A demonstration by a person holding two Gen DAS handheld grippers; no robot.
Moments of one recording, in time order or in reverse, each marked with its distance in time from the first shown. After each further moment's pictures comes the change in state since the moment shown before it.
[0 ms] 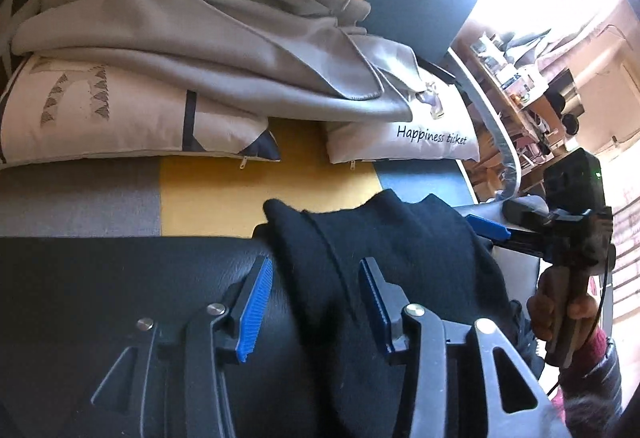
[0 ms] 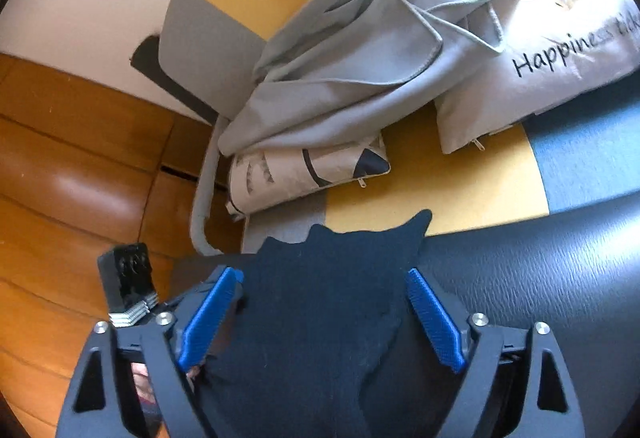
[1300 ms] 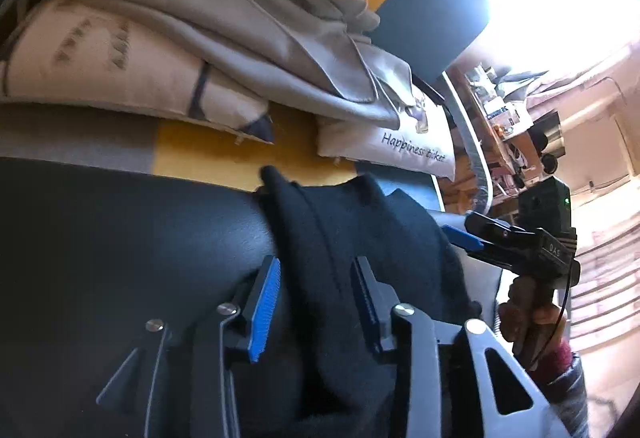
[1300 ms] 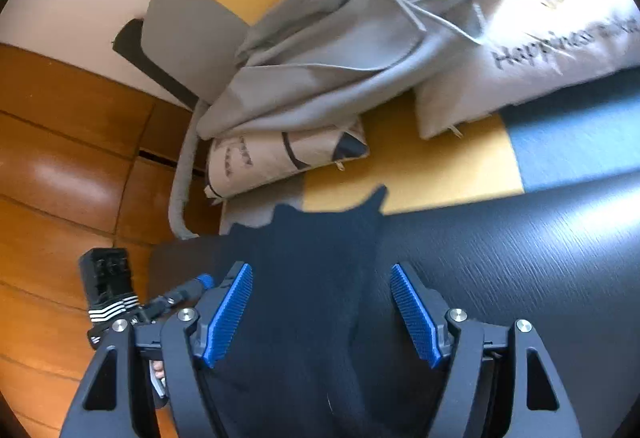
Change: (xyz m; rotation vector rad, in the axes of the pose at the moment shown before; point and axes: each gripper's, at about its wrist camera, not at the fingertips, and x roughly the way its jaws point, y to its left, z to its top) left arm -0.017 0.018 -0.020 -0.138 -0.027 -0.136; right arm -0.005 -0.004 -0.002 0.021 0.049 -0.023
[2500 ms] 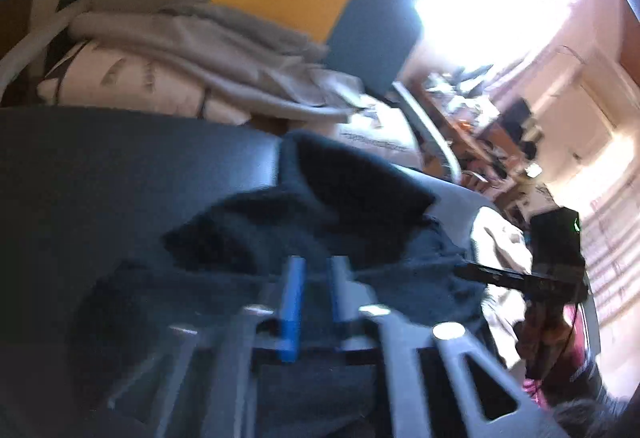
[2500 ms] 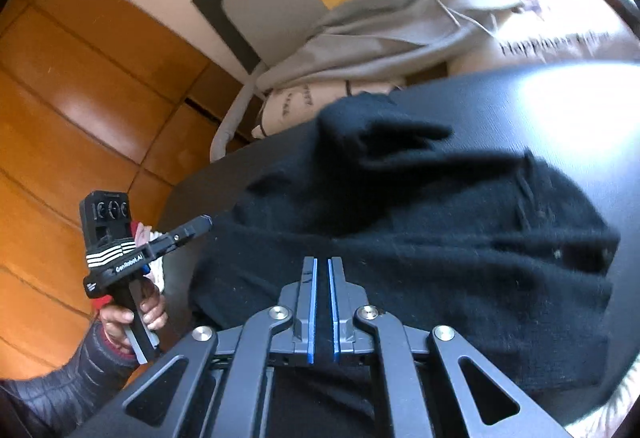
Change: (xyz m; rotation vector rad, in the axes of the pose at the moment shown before) left arm -0.112 -0.026 -0.149 0.135 -0.192 0.033; right arm -0.085 0.054 -0.197 -0.157 -0.085 0.018
